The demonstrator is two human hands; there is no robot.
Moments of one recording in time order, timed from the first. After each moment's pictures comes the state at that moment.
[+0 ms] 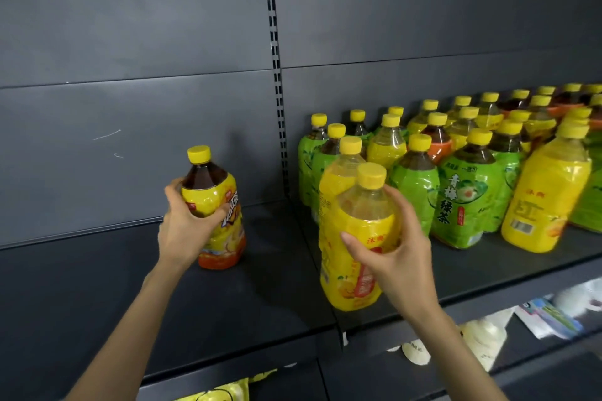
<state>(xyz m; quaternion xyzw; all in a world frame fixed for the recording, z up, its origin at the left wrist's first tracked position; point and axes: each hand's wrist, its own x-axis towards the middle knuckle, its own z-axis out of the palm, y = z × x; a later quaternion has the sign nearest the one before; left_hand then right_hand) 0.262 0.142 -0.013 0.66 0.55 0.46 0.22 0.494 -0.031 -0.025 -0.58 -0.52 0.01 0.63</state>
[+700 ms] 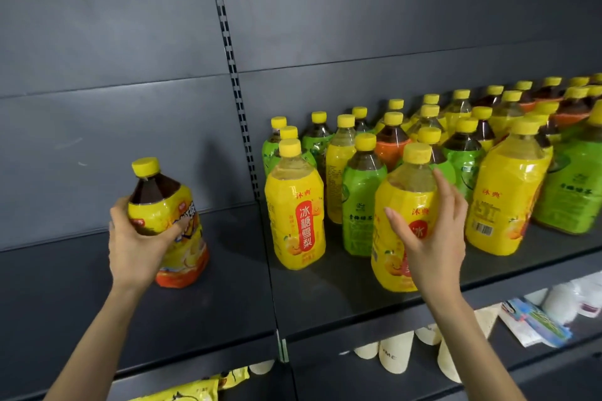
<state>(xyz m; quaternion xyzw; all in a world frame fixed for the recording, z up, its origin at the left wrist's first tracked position) 0.294 0.099 -0.023 0.59 0.56 0.54 0.20 0.619 -0.056 -0.040 -0.66 -0.42 -0.12 0.61</state>
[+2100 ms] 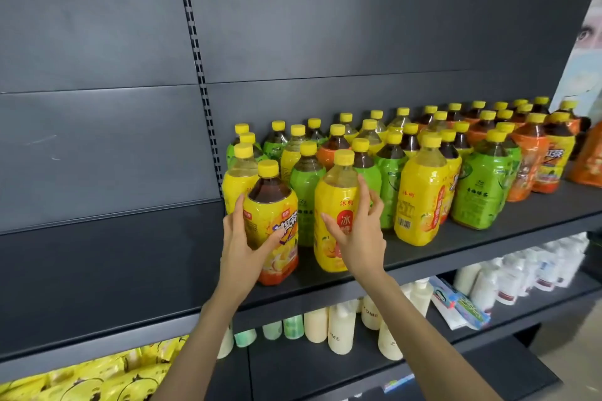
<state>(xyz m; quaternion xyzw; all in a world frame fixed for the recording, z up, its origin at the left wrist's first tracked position) 0.451 -0.017 -0.044 0.71 0.40 0.47 0.33 0.633 -0.080 -0.039 -0.72 -0.47 -0.05 0.51</state>
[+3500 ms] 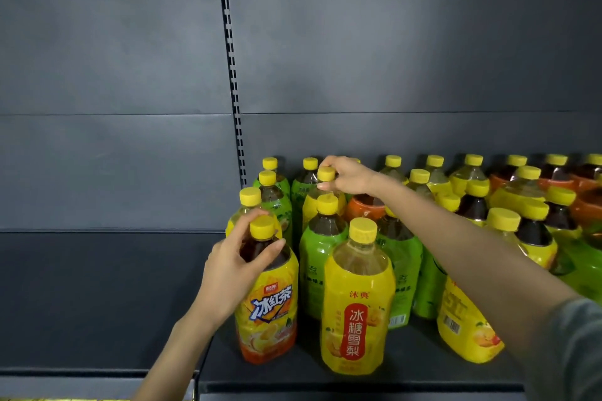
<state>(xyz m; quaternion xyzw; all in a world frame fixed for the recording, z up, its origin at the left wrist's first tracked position) 0.479 0.016 0.015 0.72 0.41 0.51 0.24 0.720 0.139 0.097 -0.58 -0.77 0.13 0.24</state>
